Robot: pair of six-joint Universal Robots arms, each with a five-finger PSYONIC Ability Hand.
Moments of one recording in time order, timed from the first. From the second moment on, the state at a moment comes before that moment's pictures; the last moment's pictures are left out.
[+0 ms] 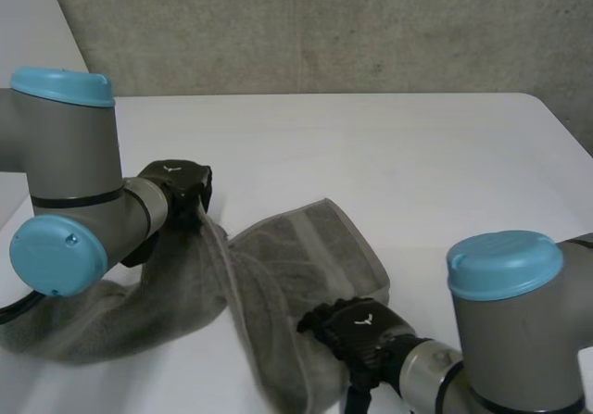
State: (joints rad) left arm 4.28 -2.11 -1.20 2.80 -1.61 3.30; right arm 2.25 -1.21 1.77 0.15 1.36 3.01; left_hand 1.18 1.22 1.21 1.22 1.02; right_hand 0.18 0.17 0.17 0.18 0.05
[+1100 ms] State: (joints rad) left arm 4.31 -2.05 -0.75 2.95 -1.62 3.13; right arm 2.02 -1.35 1.45 -0.55 1.48 2.94; left_hand 1.18 1.22 1.21 1.22 1.02; right_hand 1.38 1.21 1.21 1.22 1.03
